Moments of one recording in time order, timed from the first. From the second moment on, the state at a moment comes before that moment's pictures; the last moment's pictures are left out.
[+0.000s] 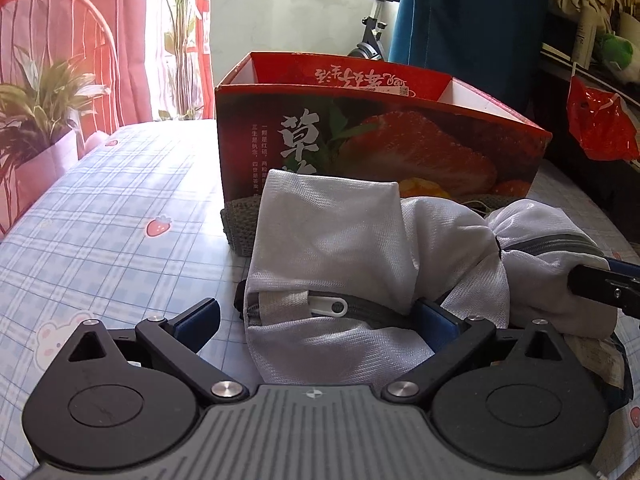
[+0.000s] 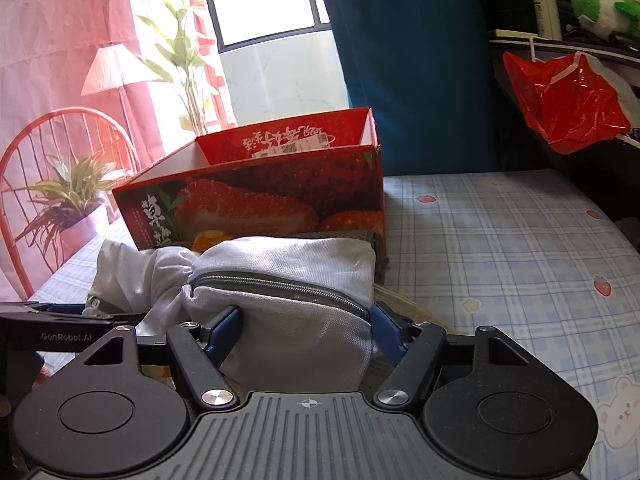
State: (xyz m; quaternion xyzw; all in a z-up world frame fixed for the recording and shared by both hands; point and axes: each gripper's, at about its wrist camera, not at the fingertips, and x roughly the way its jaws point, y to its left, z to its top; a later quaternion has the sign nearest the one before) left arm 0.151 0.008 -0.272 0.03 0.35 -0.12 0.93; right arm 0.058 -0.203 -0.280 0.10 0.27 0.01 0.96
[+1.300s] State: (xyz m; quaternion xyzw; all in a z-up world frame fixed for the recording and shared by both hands) left arm 0.123 0.022 -0.248 -0.01 0.32 -0.17 0.93; right arm 0.069 -0.204 -0.279 0.12 0.29 0.04 0.95
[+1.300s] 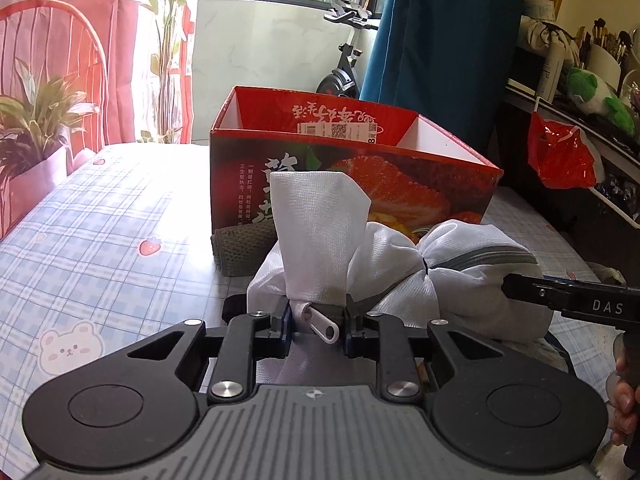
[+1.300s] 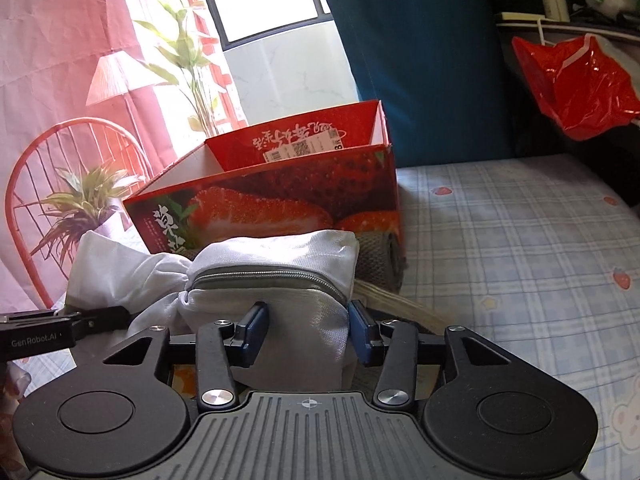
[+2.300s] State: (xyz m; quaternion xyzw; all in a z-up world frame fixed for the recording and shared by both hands) left arm 0.113 0.035 -0.204 -0.02 0.23 -0.18 0.96; right arm 0.055 -0.204 -0.241 0.13 0.21 0.09 0.96
